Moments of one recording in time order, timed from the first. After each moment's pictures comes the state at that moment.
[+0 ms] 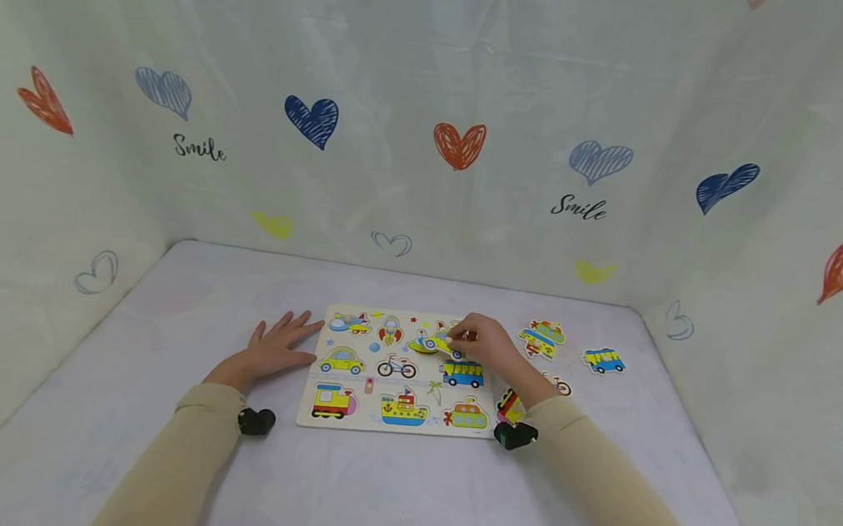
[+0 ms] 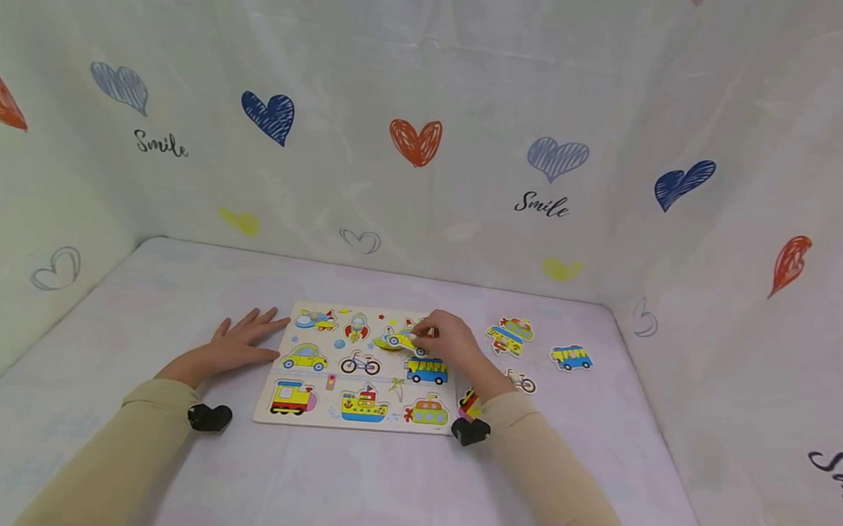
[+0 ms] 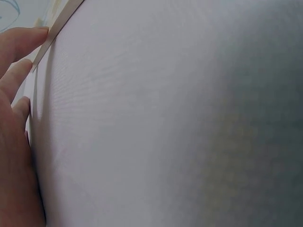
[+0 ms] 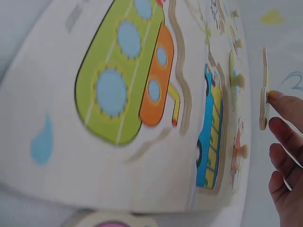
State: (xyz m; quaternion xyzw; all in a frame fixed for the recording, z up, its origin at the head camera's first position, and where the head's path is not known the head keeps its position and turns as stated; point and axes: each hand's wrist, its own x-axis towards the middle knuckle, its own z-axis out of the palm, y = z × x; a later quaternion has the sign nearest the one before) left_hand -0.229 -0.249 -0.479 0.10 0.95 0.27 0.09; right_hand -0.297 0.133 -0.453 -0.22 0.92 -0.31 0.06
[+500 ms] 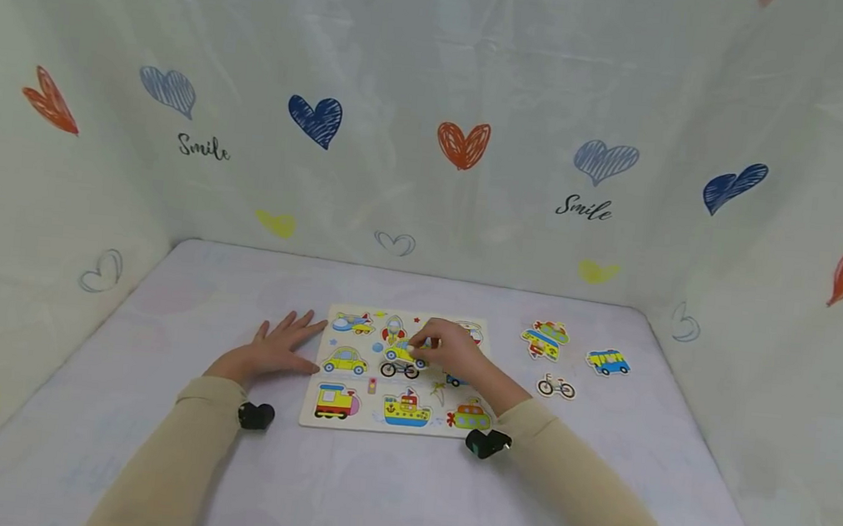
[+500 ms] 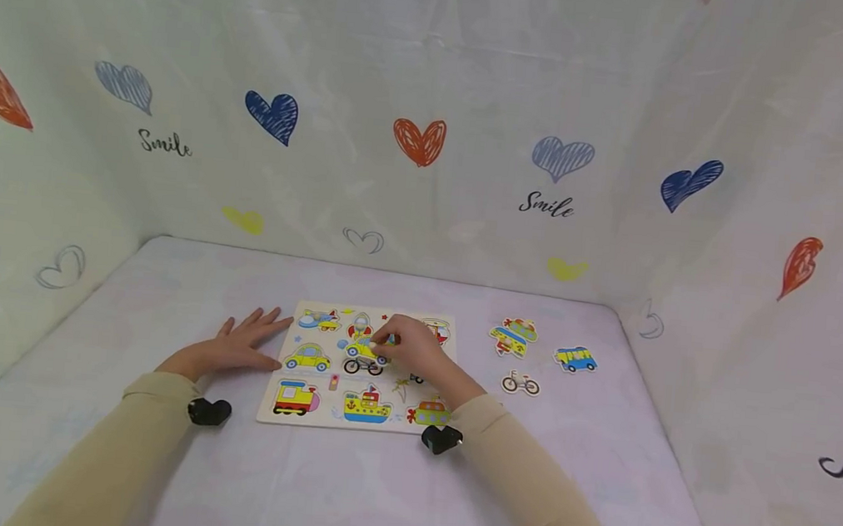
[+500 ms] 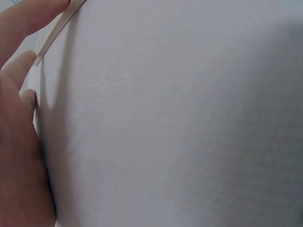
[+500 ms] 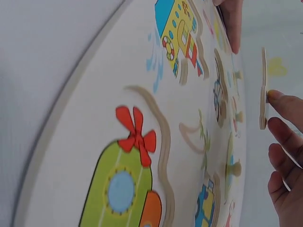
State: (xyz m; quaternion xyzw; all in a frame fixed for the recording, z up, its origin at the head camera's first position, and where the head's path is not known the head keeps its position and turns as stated) left_hand -0.236 -0.251 -0.476 0.10 0.95 0.25 0.16; right_hand -0.279 0.079 -0.452 -0.30 0.88 -0.35 0.07
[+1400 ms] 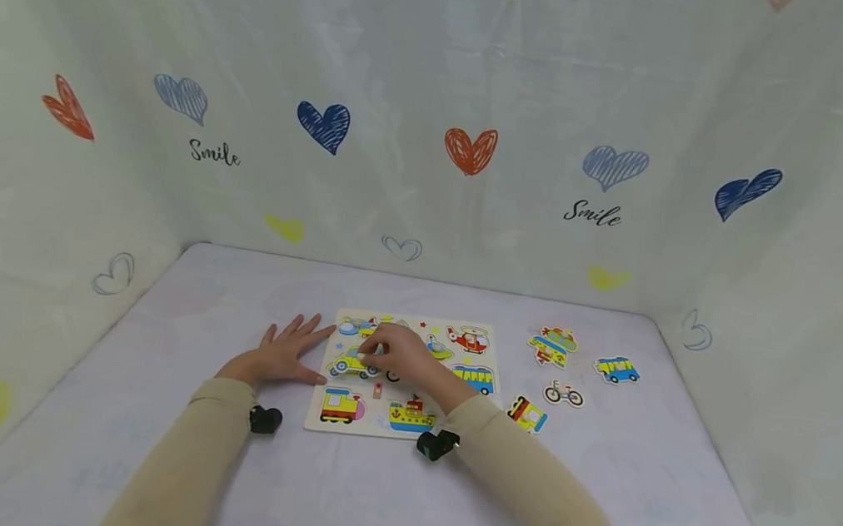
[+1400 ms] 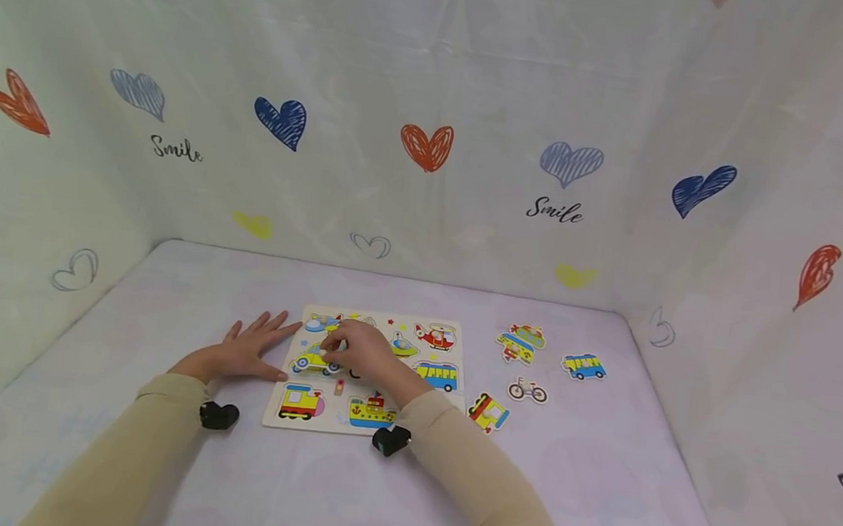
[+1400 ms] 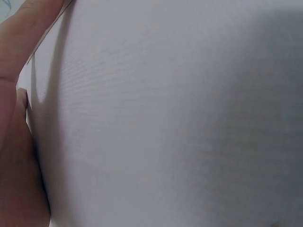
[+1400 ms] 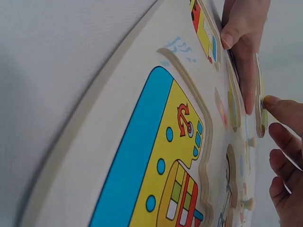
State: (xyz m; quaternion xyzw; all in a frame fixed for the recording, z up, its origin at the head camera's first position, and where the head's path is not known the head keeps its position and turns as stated) left_hand -0.238 -0.252 -0.481 0.11 0.96 0.20 0.15; right_hand -0.271 0.000 -0.458 -0.34 0.88 -0.31 0.10
